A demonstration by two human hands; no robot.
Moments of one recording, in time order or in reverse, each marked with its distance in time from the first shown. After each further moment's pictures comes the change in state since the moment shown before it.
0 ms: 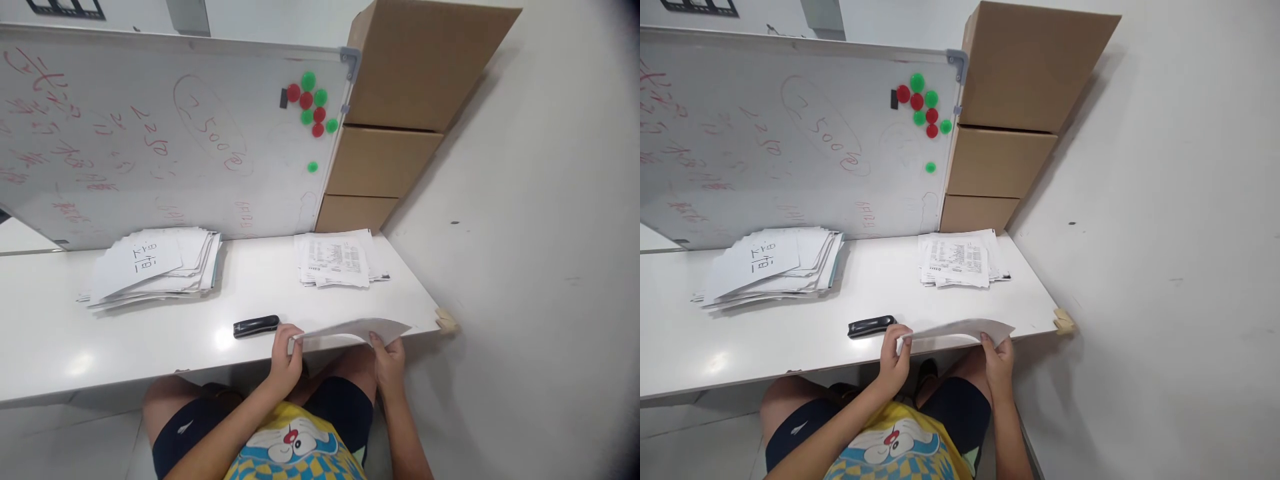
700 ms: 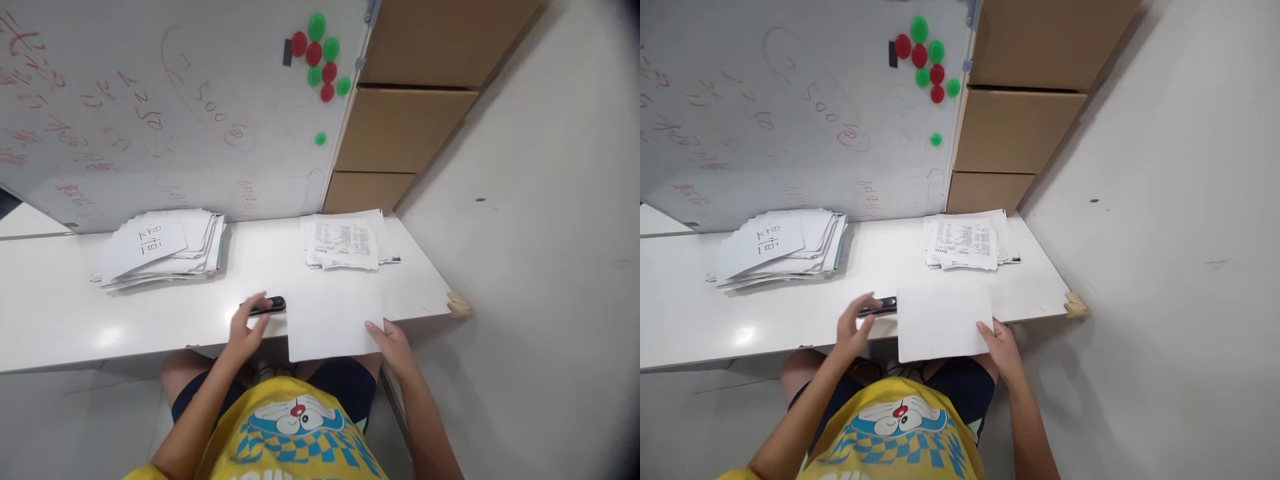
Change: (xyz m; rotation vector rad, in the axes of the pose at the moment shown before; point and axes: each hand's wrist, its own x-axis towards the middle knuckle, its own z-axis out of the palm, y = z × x) left_hand 0.030 0.004 -0.090 0.272 -0.173 0.063; right_hand 0.000 -0.027 -0.018 -0.201 -0.403 0.318
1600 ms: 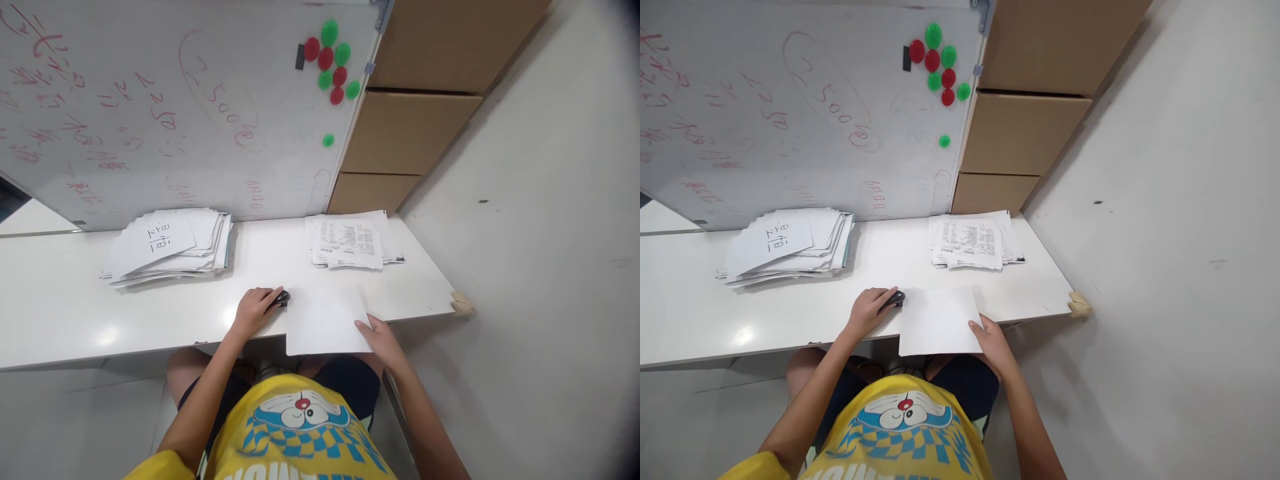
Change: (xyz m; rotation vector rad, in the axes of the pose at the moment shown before) left_hand 0.017 -0.061 -0.002 0.581 -0.163 0.371; right_hand 0.001 -0.001 0.023 -0.146 -0.151 -0.016
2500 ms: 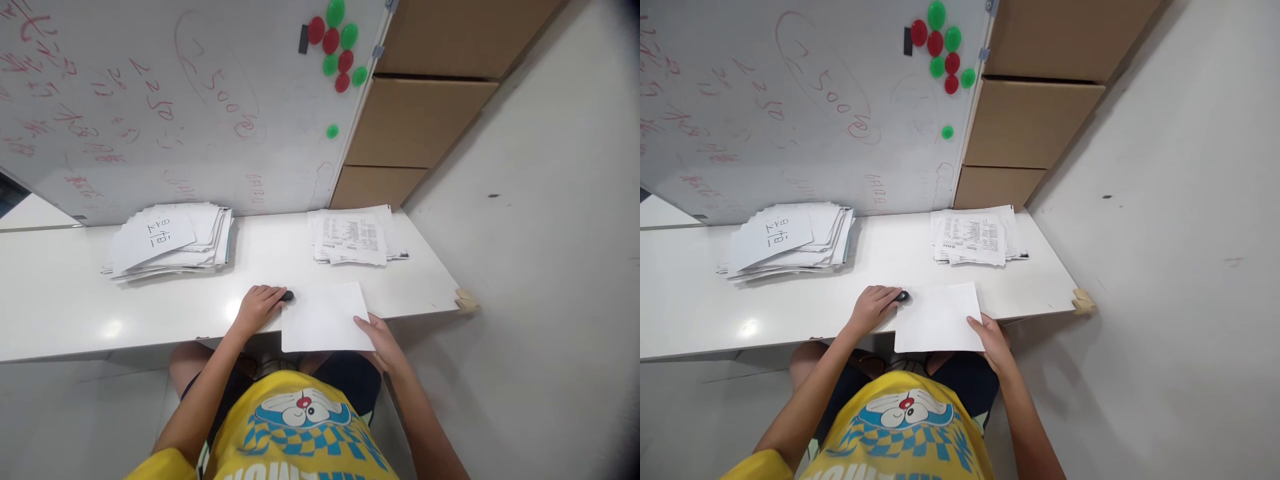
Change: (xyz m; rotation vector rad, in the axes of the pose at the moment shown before) left_hand 0.004 0.007 -0.003 -0.057 -0.073 0.027; right_hand -0.006 -0.004 0.016 0.475 -0.013 0.212
